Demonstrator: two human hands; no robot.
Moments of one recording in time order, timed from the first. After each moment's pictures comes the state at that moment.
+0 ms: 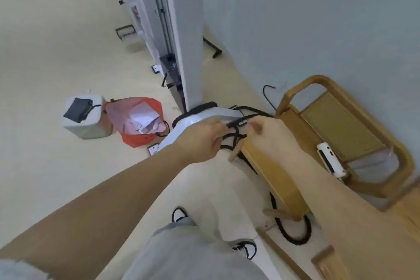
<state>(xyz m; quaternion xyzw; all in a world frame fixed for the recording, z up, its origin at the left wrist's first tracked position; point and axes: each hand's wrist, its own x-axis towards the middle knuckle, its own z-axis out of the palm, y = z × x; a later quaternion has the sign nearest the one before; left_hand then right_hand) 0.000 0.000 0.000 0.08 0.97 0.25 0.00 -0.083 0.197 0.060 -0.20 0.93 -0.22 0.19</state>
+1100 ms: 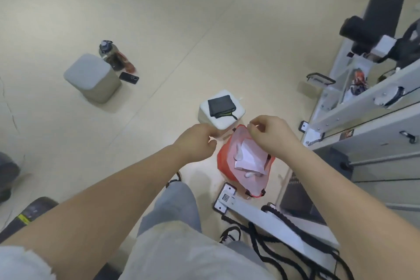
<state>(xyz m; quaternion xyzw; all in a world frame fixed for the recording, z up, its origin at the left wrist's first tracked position) 0.165 -0.522 -0.078 -0.54 0.75 0.39 -0.03 -0.062 -0.504 -0.015 -0.59 0.73 -0.08 0.34</state>
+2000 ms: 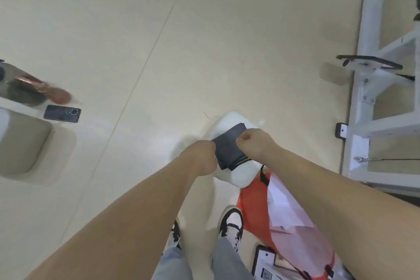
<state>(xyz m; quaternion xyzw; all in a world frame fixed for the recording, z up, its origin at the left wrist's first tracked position) 0.152 -0.966 -0.447 -0.48 0.73 0.42 0.25 -0.019 -0.932 -0.417 -0.38 0.81 0.01 0.44</state>
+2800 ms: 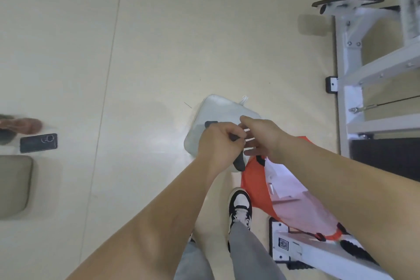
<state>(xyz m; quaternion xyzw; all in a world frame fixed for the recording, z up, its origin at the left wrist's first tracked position) 0.057 -0.939 -0.448 -0.52 0.63 0.57 -0.01 -0.081 -0.898 -0.454 -0.03 0.75 -0.23 0.62</state>
